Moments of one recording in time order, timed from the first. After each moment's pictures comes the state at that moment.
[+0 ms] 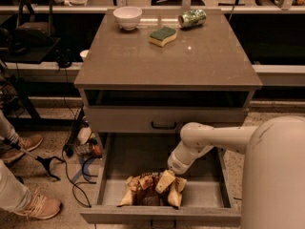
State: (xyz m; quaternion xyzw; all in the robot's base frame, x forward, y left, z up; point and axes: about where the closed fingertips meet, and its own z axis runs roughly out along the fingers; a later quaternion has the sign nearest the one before) arm 0.505 -0.058 0.430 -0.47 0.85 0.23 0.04
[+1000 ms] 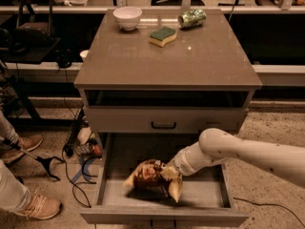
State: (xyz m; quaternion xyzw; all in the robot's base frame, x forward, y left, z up) arm 0.502 -0.048 0.489 -0.44 0.83 0.28 0.18
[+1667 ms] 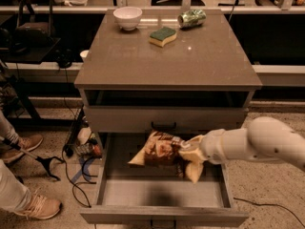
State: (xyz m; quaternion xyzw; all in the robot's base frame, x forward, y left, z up) arm 0.499 -0.097 0.648 -0.48 0.77 0.25 0.35
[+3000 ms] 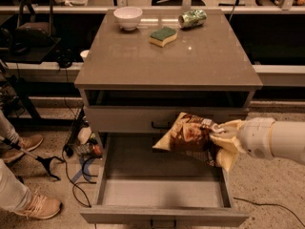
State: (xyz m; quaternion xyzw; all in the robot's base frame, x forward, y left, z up) arm 0.479 -0.181 0.760 -0.46 0.75 0.16 0.44
